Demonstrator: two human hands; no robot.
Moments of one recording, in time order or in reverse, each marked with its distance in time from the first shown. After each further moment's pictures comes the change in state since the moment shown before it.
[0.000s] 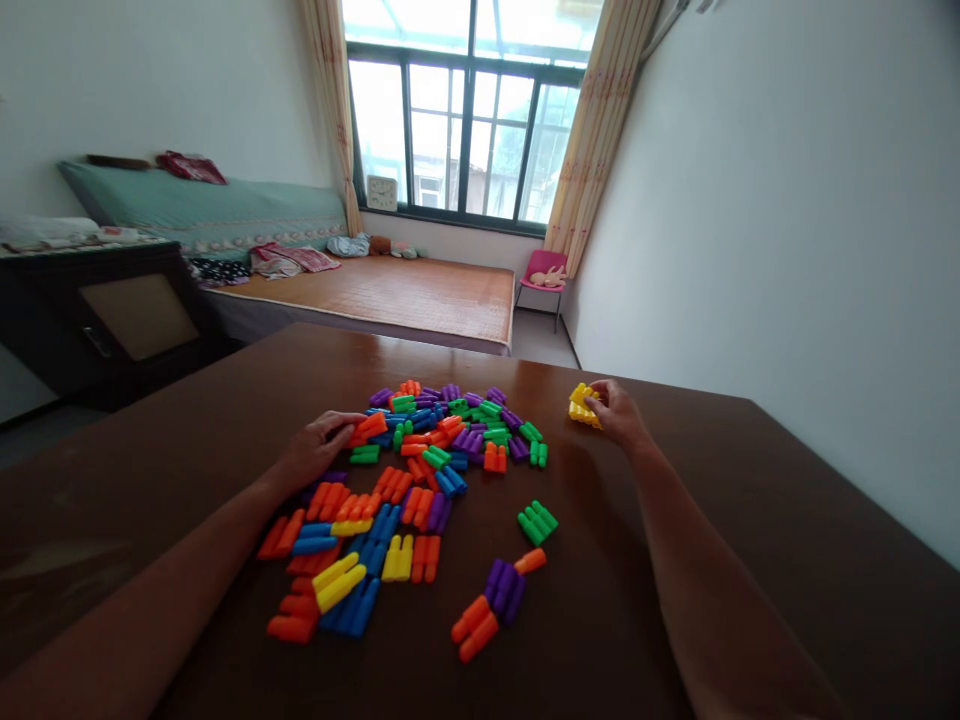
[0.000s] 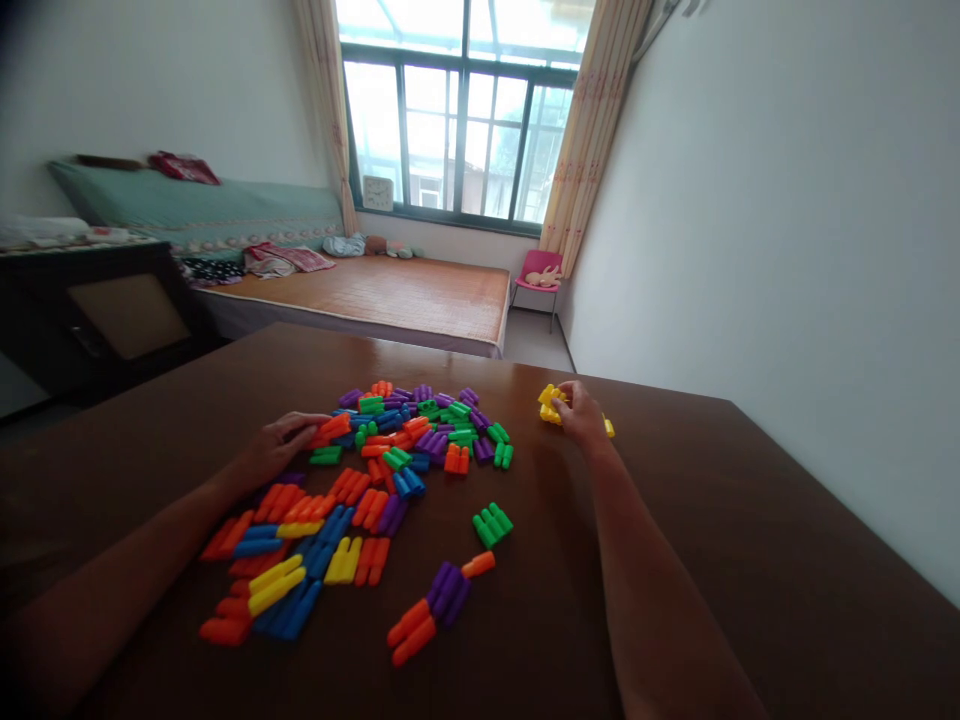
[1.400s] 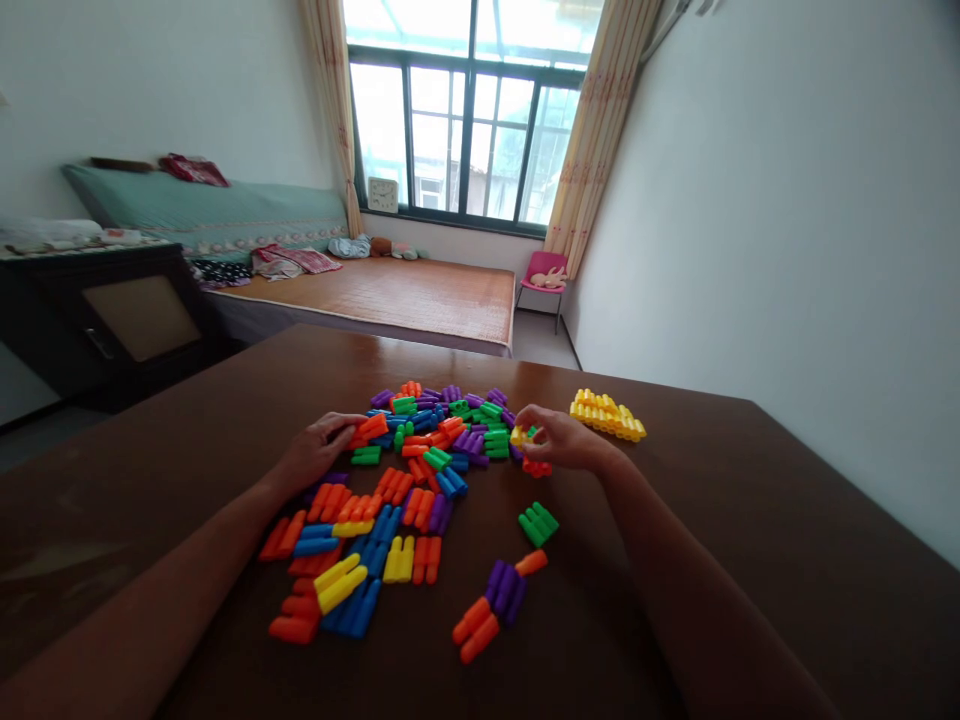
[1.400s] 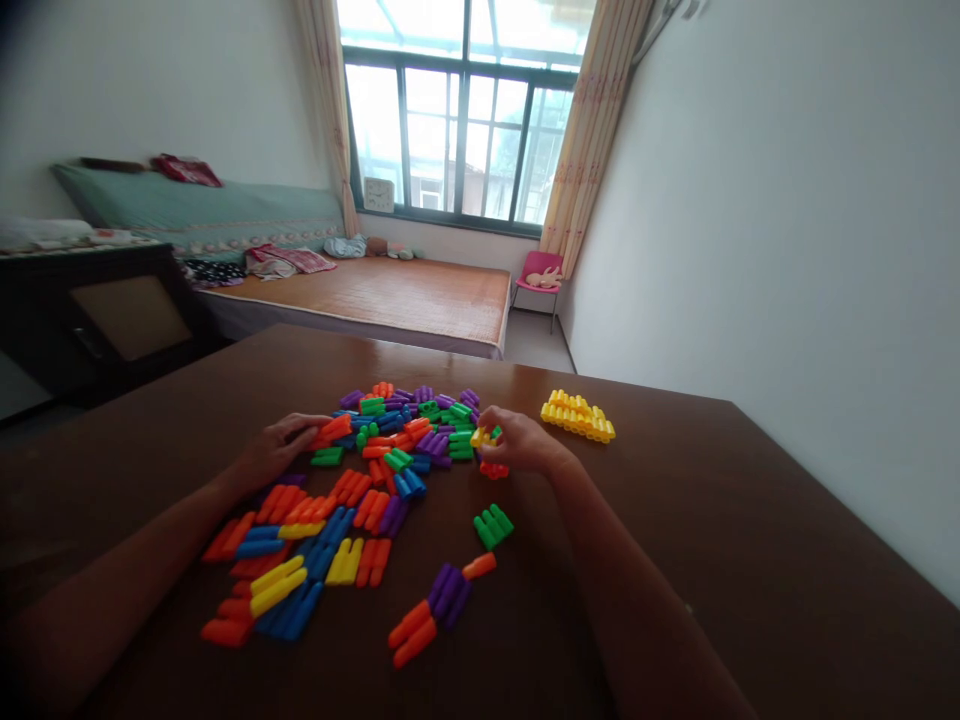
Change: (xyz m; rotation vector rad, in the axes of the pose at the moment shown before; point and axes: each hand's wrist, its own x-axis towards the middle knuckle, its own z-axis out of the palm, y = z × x) left_hand -0.001 0.003 -0.002 0.006 -0.010 -0.010; right_hand -0.055 -0.100 0.025 -0.111 -0.688 -0.277
